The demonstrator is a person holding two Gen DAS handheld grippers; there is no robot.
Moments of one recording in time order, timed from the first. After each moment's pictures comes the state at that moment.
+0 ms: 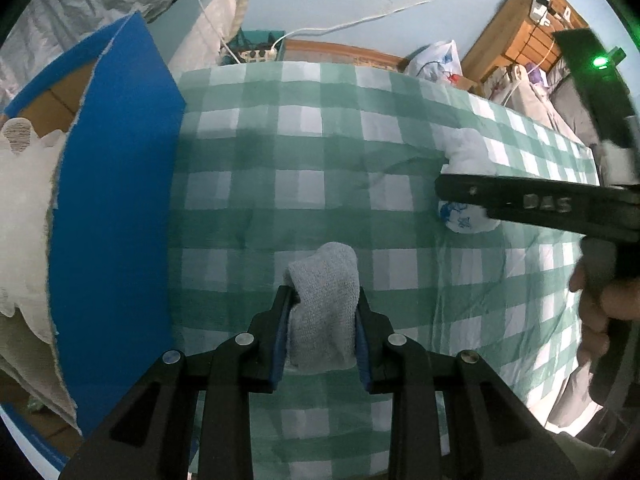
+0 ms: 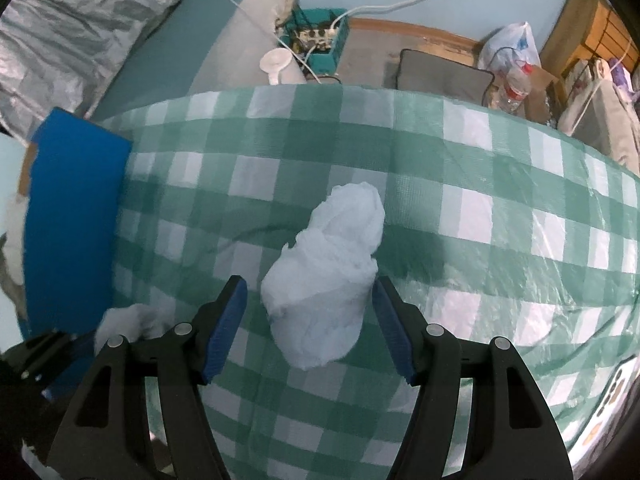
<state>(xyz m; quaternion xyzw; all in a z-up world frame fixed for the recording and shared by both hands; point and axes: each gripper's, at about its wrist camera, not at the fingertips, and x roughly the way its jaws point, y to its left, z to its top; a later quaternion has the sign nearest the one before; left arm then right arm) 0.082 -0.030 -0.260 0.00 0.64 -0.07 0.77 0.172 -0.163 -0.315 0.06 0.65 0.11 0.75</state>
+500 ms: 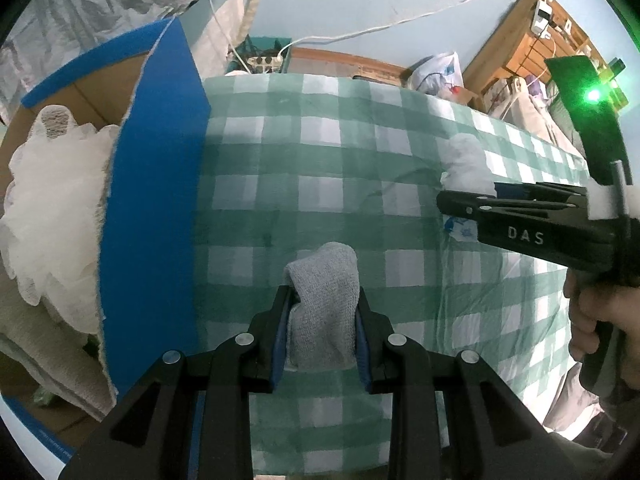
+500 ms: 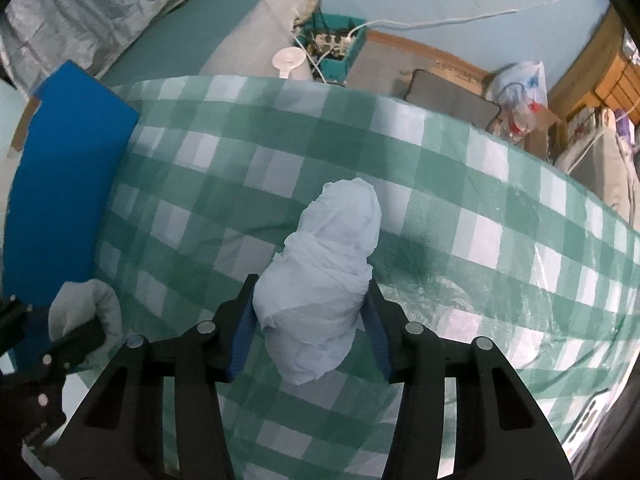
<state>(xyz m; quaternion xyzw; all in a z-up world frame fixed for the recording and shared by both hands) 0.075 -0.013 -0.243 -0.01 0.63 -0.06 0.78 0.156 -0.143 -0.304 -0.01 0.62 0.13 0.77</state>
